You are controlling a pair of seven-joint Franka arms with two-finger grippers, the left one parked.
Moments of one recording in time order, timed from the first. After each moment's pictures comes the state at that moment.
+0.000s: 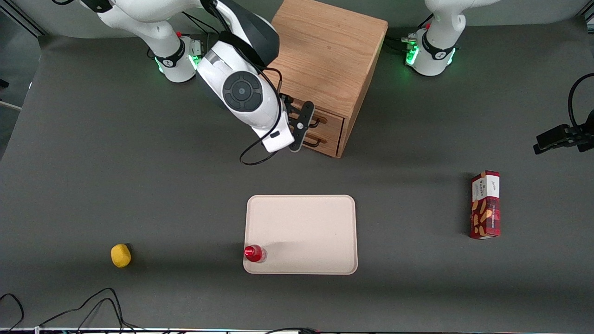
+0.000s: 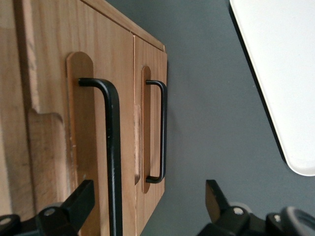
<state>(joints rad) 0.42 0.49 0.37 -1.42 0.11 1.73 -0.43</state>
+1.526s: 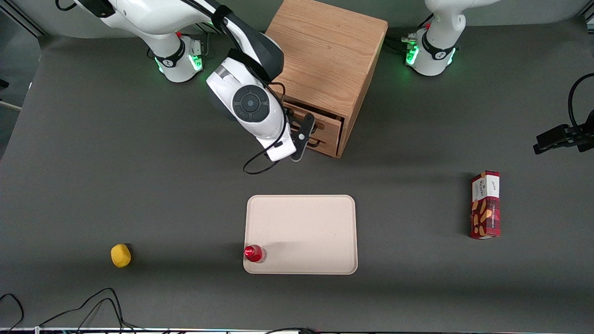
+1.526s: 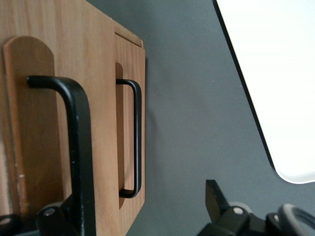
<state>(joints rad) 0.41 0.52 0.37 -1.48 0.04 1.83 -0.43</state>
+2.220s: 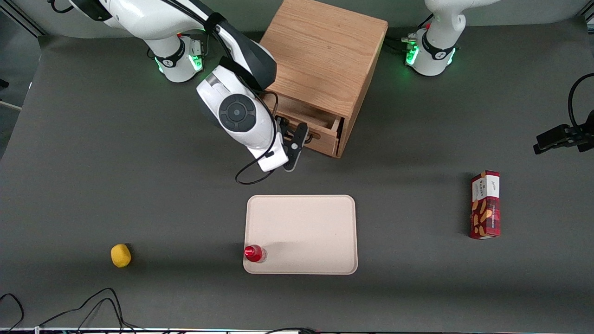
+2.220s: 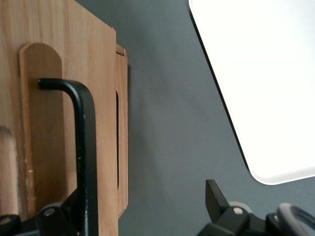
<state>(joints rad) 0.38 0.53 0.36 -1.44 0.04 1.84 -0.48</state>
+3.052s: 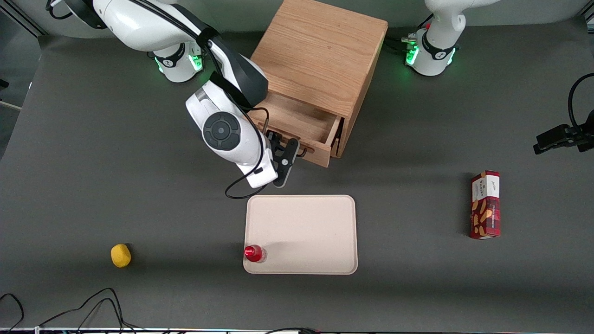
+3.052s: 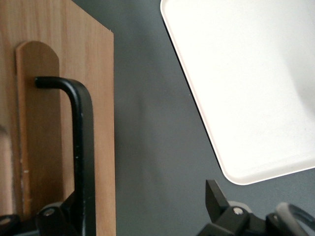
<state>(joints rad) 0.37 0.59 0.32 -1.37 0.04 1.84 -0.52</state>
